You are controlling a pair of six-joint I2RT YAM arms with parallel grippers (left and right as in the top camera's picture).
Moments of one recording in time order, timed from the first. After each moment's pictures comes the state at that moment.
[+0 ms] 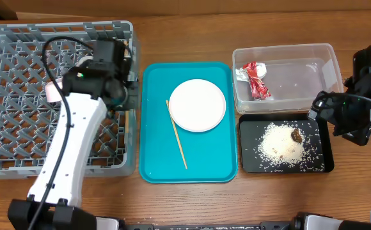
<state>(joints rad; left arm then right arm) -0.12 1.57 1.47 -1.15 -0.04 -0.15 -0.16 1.46 1.56 -1.59 -0.01 0.38</state>
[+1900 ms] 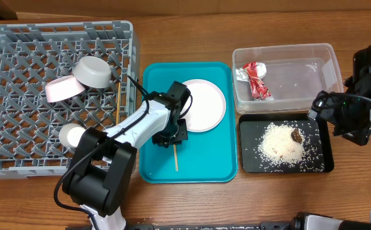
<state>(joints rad) -0.47 1.88 1.16 -0.86 0.07 -0.60 -0.16 1.46 1.56 -1.59 -0.01 0.38</state>
